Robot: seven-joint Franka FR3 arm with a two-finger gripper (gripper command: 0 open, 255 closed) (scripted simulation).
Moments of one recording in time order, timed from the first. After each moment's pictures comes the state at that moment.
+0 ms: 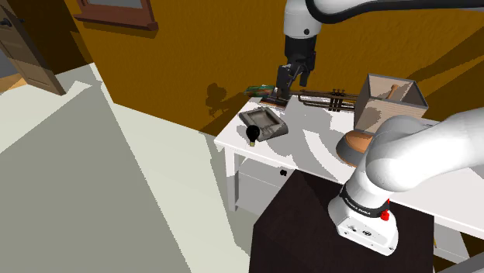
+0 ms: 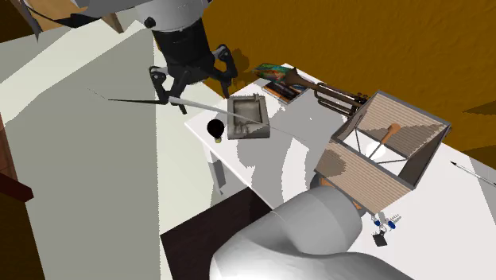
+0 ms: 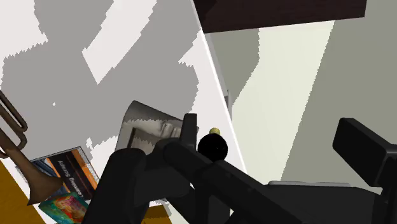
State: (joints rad) arm 0.00 -0.80 0.06 -2.44 -0.05 1.61 0.17
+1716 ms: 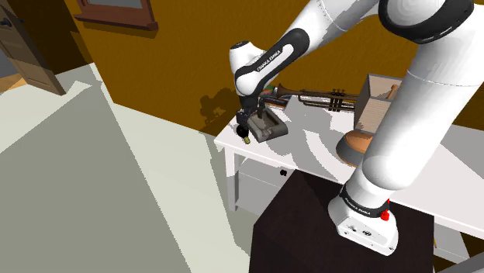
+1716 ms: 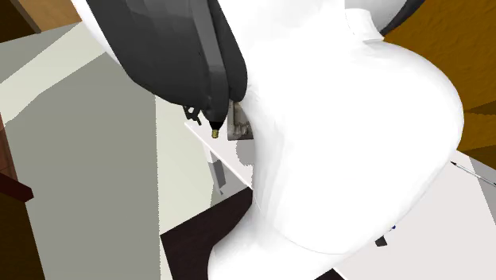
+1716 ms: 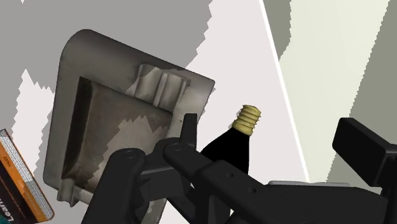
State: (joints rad) arm -0.09 0.06 0.02 -2.30 -0.19 2.24 0.21
